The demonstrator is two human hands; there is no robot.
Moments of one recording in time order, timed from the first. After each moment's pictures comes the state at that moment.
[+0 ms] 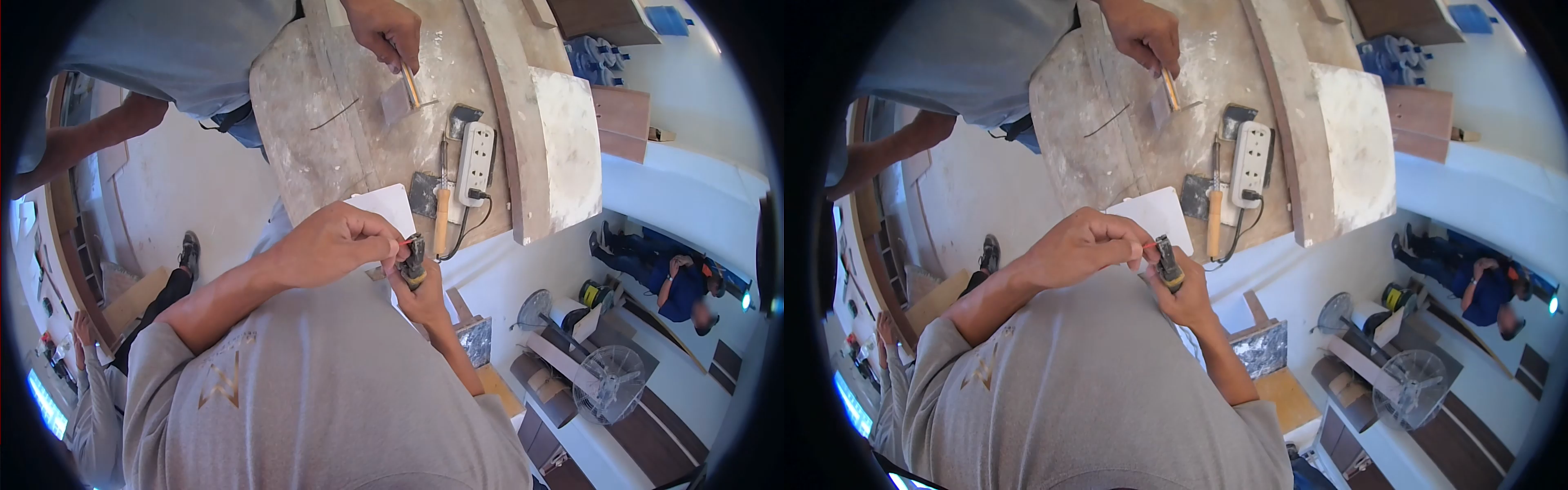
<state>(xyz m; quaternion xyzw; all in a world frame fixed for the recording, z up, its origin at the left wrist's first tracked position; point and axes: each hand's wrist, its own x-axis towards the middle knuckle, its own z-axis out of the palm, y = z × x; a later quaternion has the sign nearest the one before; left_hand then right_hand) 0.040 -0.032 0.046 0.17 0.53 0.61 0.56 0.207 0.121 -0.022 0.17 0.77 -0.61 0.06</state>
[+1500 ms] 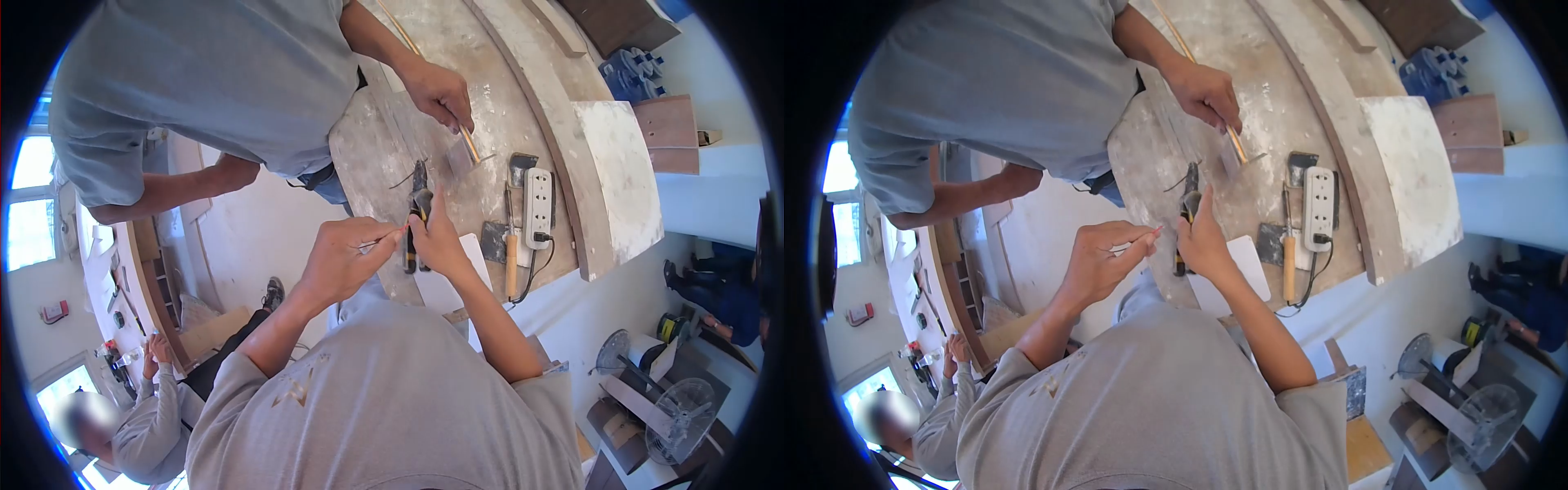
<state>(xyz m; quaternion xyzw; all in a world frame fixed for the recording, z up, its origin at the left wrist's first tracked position) 0.011 -0.084 0.052 0.25 0.81 0.48 0.21 0.062 0.081 -0.065 0.15 0.82 -0.56 0.03</state>
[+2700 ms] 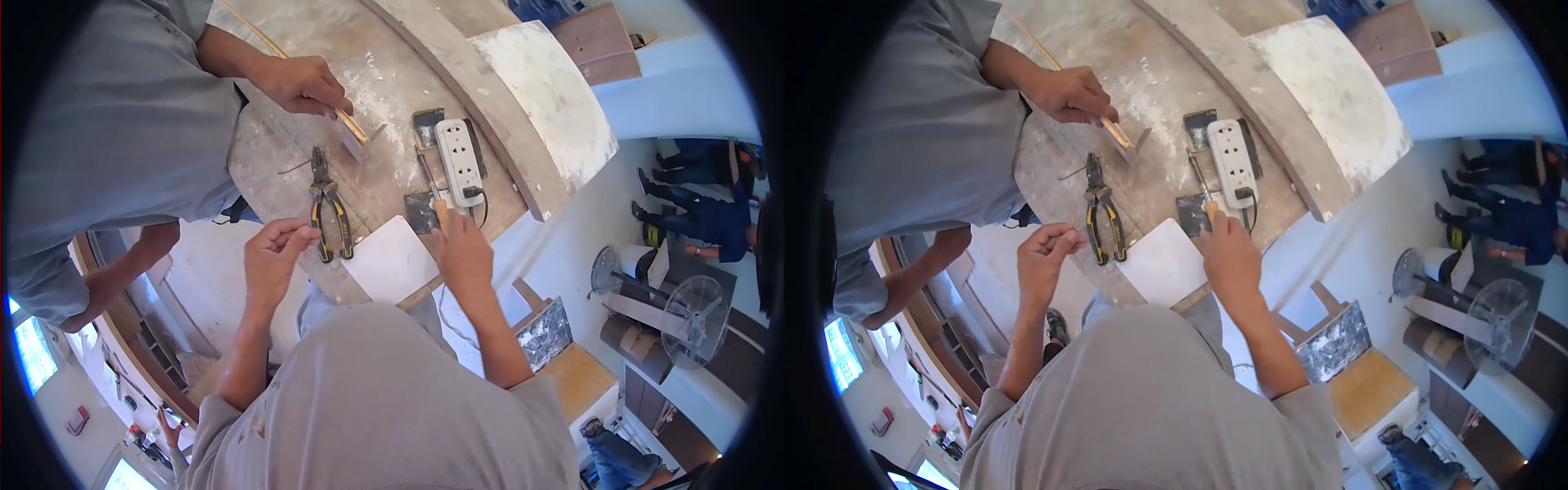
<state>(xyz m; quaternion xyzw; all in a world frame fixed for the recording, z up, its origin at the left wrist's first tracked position) 0.007 -0.057 -0.006 0.04 0.73 0.62 0.30 0.173 0.164 -0.036 0.31 0.93 -0.18 -0.03</state>
